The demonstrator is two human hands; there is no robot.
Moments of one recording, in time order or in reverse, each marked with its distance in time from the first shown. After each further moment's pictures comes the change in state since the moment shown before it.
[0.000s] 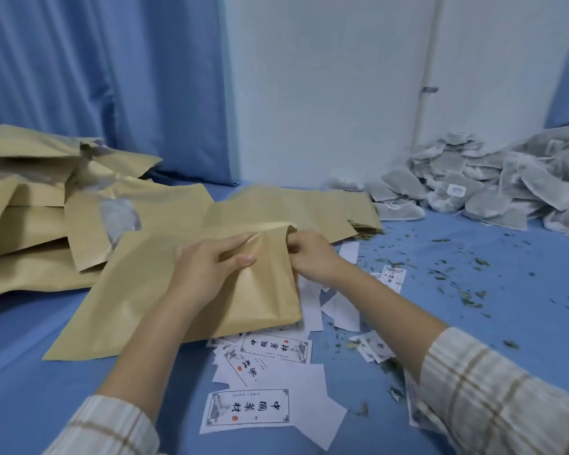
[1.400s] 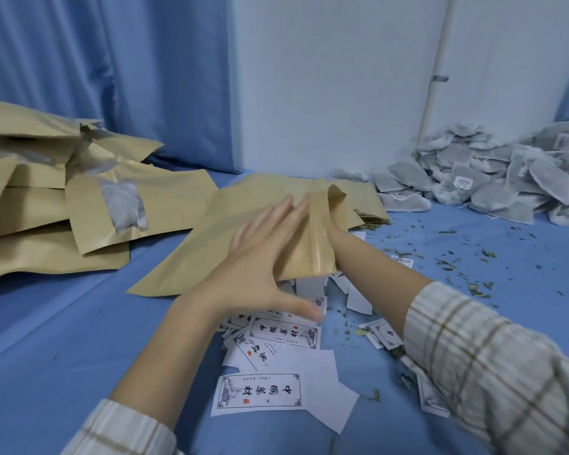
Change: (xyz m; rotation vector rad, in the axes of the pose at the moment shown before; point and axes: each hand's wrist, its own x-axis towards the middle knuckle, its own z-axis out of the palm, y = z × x) left_hand -0.018 0.024 0.014 0.191 -0.367 0.386; right_hand 0.018 -0.012 0.000 0.337 0.166 0.160
